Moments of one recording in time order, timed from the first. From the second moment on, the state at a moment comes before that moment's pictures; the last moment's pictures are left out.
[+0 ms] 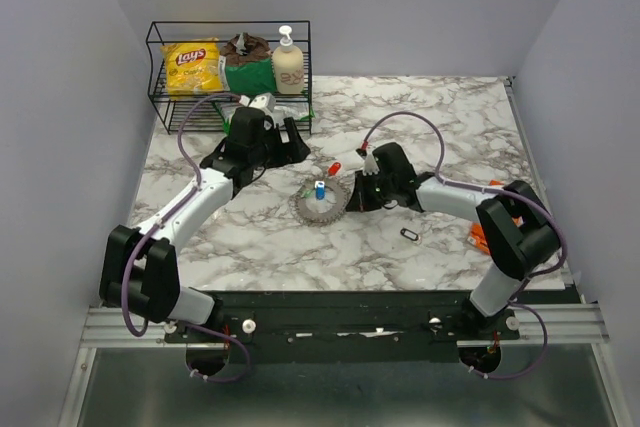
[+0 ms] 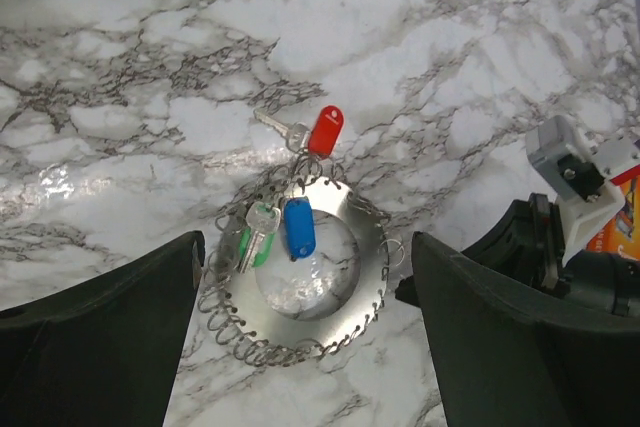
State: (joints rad) left arm -0.38 1.40 0.97 -0.12 0.14 -0.52; right arm 0.58 1.72 0.91 -0.01 -0.36 0.36
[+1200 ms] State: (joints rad) left arm -0.41 1.32 0.81 -0.28 0.17 -0.52; right arm 0.61 1.45 1.01 -0.31 -0.22 0.39
